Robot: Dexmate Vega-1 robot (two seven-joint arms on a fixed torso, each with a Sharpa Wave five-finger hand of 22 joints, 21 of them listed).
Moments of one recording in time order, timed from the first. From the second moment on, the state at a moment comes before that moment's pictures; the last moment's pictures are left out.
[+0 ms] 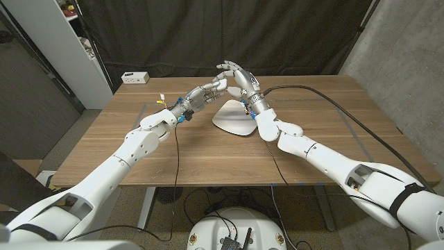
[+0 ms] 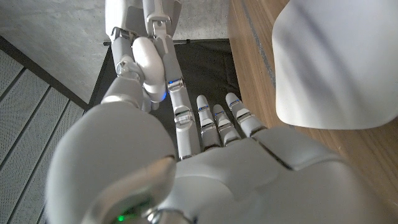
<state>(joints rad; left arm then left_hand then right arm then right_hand) 0.77 0.57 0.42 -1.51 -0.87 0.01 -0.32 0.91 -0.03 0.36 -0.18 0.19 1.07 0.06 0.46 0.34 0.34 -0.02 0.31 0.24 0.18 -0.04 0.20 0.18 0.23 0.03 0.27 0.19 -0.51 -0.38 -0.84 -1.24 -0.55 0.36 -0.69 1.16 0.04 0.22 -0.14 0.29 1.03 -0.22 0.40 0.22 0.48 -0.20 0.30 0.27 0.27 -0.04 0.23 0.21 0.26 -0.04 0.18 0.16</state>
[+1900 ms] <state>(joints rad) 0.69 0.79 0.45 -1.66 -0.54 -0.02 -0.30 0.96 0.02 0.31 -0.14 0.17 0.98 0.01 0.46 0.46 0.23 -0.05 0.24 0.22 0.09 -0.02 0.19 0.18 0.20 0.06 0.25 0.19 -0.58 -0.59 -0.71 -1.65 -0.31 -0.11 -0.08 1.07 0.09 0.16 -0.11 0.25 0.44 -0.21 0.21 0.23 0.01 -0.07 0.20 0.30 -0.02 -0.03 0.21 0.23 0.24 0.01 0.20 0.17</state>
